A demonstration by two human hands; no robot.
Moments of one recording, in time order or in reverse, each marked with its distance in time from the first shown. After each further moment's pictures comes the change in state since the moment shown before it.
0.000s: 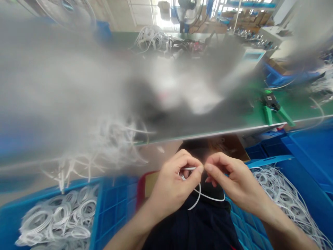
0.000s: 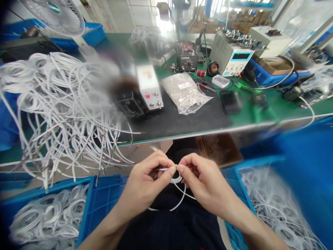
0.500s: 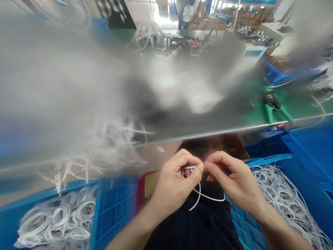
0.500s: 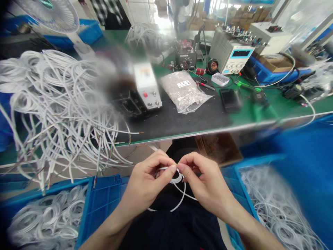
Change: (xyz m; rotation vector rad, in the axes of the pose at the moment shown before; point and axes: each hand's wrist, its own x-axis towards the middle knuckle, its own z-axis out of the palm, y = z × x) left_hand 0.004 -0.005 0.007 -0.043 0.048 -0.024; right_hand 0.002 0.007 0.008 -0.021 0.126 -0.095
